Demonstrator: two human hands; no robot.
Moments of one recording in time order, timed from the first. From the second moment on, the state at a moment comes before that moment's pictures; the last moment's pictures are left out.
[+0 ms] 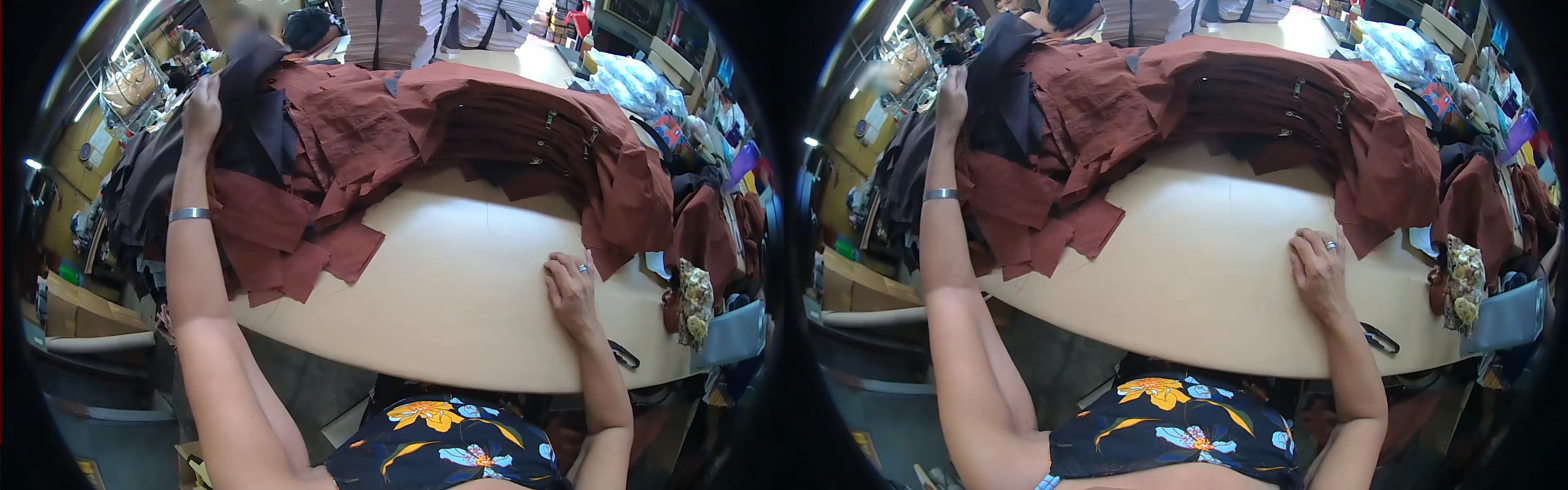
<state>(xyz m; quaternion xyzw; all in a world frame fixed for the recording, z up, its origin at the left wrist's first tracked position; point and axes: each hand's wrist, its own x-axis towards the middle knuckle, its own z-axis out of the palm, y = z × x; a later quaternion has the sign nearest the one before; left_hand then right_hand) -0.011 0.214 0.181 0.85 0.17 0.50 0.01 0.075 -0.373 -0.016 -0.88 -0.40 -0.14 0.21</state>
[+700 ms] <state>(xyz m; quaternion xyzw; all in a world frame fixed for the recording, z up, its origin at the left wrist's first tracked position) -0.041 -0.107 0.016 0.72 -0.16 -0.34 0.59 0.111 -0.351 0.004 -0.58 -0.08 0.08 0.81</state>
